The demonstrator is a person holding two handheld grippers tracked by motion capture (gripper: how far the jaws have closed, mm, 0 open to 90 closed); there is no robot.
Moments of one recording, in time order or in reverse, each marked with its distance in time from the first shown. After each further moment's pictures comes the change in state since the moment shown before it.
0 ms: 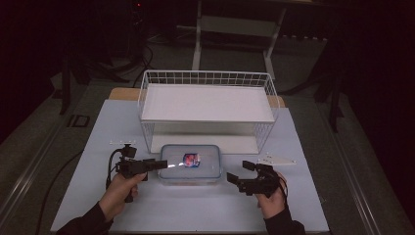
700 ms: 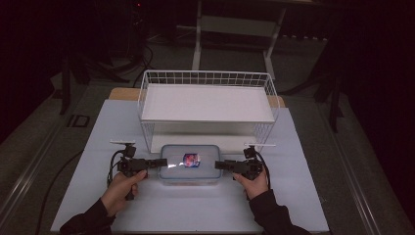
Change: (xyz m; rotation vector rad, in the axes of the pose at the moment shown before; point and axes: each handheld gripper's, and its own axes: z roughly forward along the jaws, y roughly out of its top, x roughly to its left) left arm 0.020 0.000 0.005 0.026 -0.096 -0.086; right arm -0.040 0.009 0.068 0.174 0.169 0.392
